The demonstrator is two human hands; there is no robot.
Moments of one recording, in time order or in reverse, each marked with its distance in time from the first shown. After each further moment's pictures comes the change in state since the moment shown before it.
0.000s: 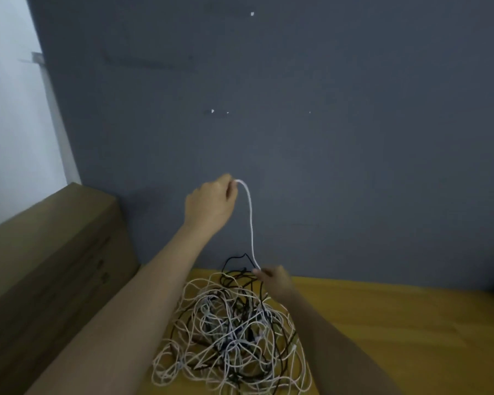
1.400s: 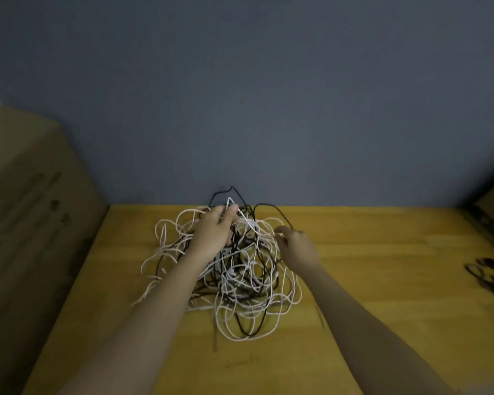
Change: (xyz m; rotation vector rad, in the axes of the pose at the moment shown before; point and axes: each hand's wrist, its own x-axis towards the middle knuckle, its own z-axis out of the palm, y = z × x) left_hand -0.145 -0.038 0.139 -0.668 -0.479 -0.422; right_hand -0.044 0.101 0.030 -0.455 0.248 -0.027
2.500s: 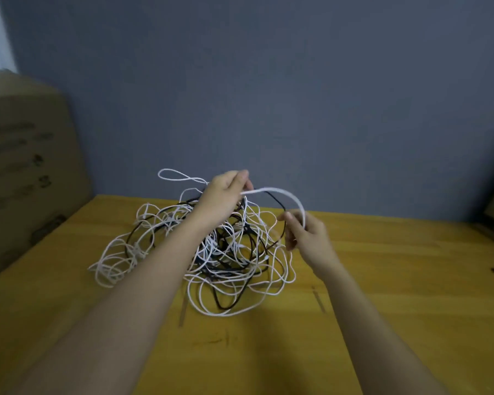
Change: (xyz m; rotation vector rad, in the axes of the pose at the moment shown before) left_hand -0.059 -0.064 0.096 -0.039 0.111 0.452; right_hand -0.105 0.063 0.043 0.844 0.215 -0.185
